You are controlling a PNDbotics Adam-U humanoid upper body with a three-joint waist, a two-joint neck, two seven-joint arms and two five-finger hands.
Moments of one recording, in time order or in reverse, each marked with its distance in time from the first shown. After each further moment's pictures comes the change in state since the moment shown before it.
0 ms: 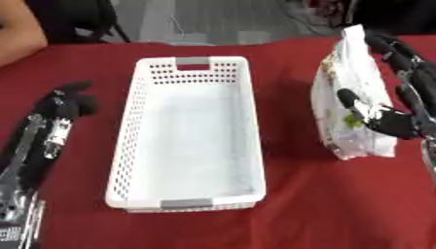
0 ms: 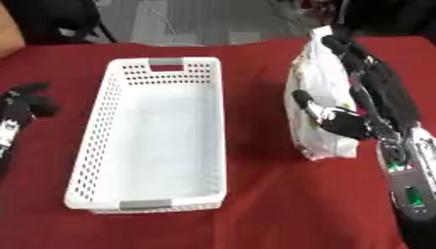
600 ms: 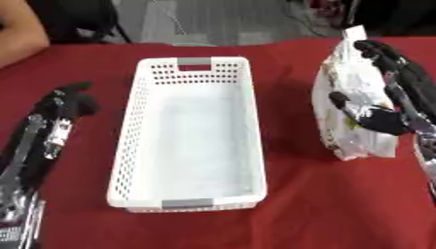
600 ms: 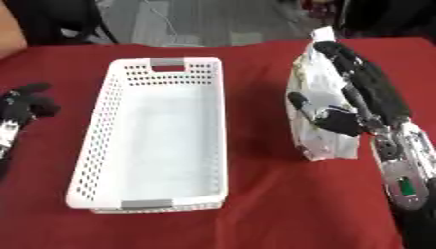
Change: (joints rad) left arm 0.000 0.000 -0.001 0.000 0.000 -0.002 -0.005; right arm -0.049 -0.010 0.004 0.138 0.007 0.000 0.028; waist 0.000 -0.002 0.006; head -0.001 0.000
